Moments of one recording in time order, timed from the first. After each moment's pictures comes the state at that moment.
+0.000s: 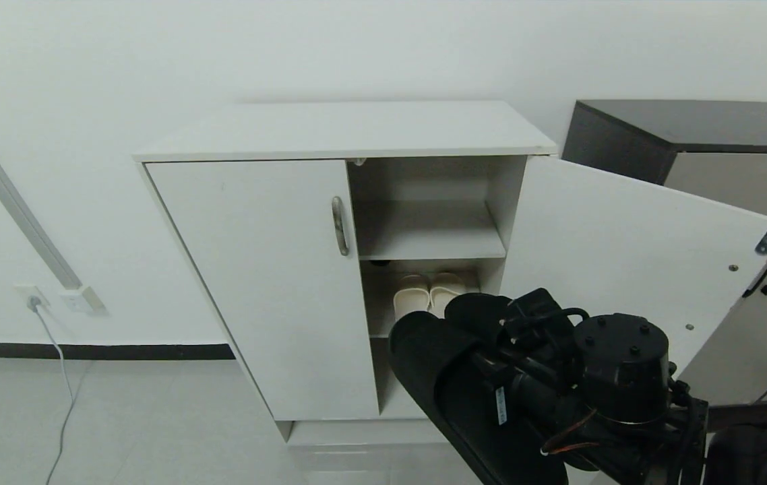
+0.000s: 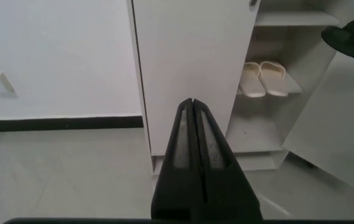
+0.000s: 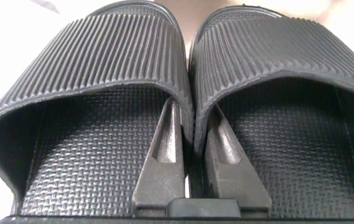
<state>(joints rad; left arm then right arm) 0.00 0.00 0.00 0.00 0.00 0.00 0.84 1.82 -0.58 -0.98 -0.29 0.08</state>
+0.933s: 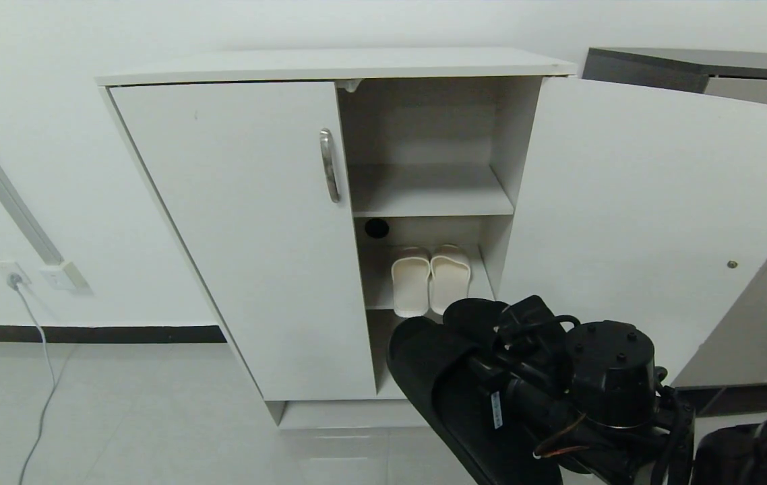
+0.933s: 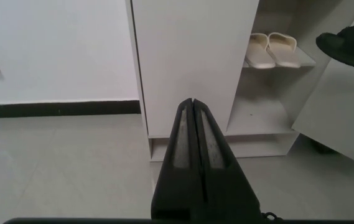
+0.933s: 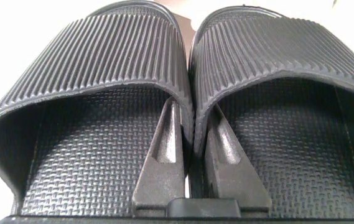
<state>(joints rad) 0.00 0.00 0.00 0.00 0.00 0.00 0.84 1.86 -0.57 -1.02 -0.29 0.08</state>
